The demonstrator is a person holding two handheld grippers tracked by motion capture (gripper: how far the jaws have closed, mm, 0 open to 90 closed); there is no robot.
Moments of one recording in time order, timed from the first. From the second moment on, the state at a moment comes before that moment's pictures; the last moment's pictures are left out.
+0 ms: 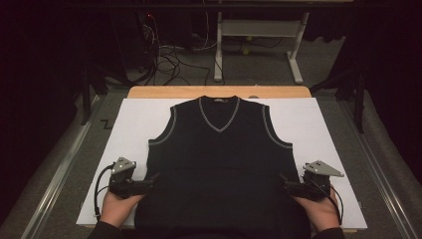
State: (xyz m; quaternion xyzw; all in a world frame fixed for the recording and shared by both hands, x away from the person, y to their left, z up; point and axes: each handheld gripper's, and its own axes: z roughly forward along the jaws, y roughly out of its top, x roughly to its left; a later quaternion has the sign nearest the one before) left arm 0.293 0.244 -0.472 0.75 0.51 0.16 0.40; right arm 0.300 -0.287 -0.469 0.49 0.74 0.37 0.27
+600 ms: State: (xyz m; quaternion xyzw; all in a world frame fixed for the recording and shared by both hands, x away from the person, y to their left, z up) left arm 0.330 0.244 -0.482 0.75 0.55 0.14 0.34; right arm 0.345 -0.295 -0.473 0.54 0.74 0.33 0.23
